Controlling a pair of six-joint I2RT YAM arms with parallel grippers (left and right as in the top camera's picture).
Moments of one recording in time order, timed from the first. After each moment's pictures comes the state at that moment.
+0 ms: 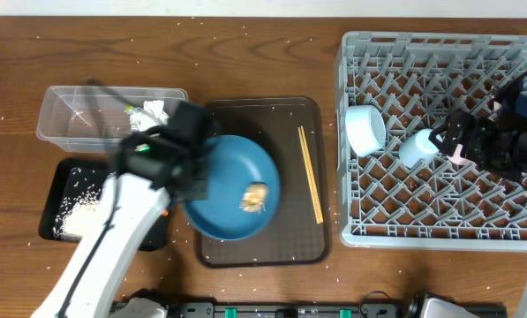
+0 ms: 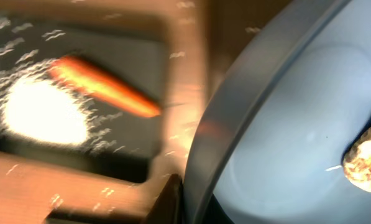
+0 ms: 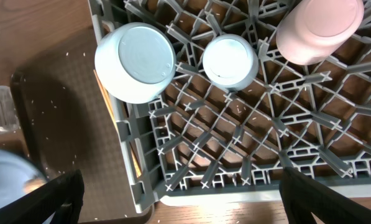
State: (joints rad) left arm -0.33 1.31 1.24 -1.35 -0.19 -0.37; right arm -0.29 1.36 1.54 -1.37 -0.31 0.10
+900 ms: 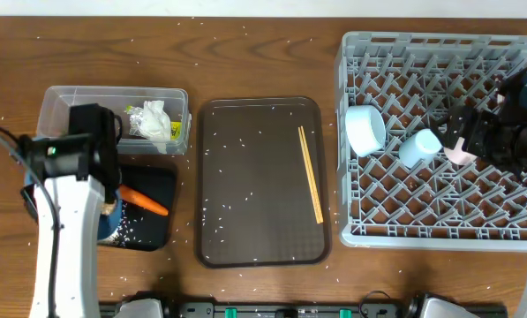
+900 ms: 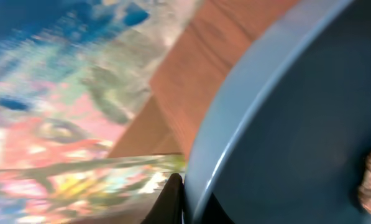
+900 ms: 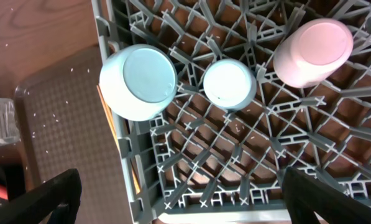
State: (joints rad) left arm 0.13 1.31 1.24 -1.50 -0.94 -0.57; right arm -0.29 1.36 1.54 -1.30 -0.31 0.10
